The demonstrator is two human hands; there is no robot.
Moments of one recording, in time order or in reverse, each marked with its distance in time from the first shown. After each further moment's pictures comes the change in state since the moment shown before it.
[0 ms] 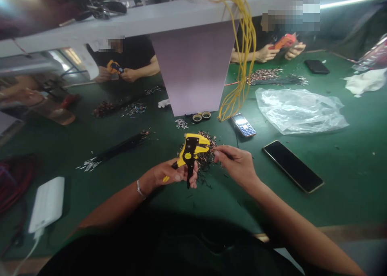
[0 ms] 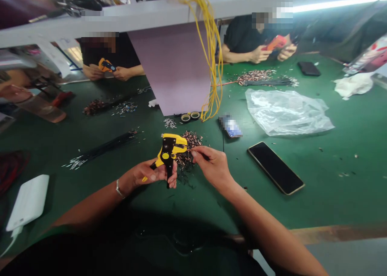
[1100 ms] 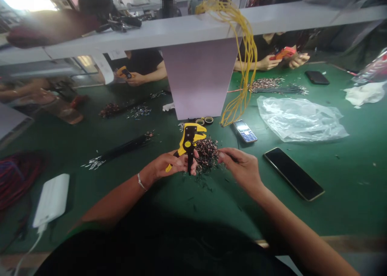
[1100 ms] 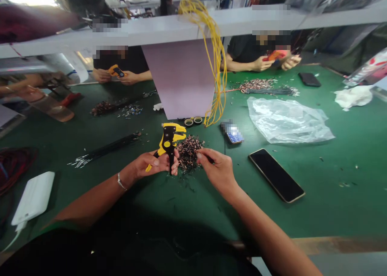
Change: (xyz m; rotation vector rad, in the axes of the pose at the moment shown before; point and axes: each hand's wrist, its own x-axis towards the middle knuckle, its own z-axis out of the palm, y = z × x) left_hand 0.002 0.020 -0.016 0.034 0.060 0.102; right_hand 0.000 -0.006 -0.007 -0.016 0.038 -0.053
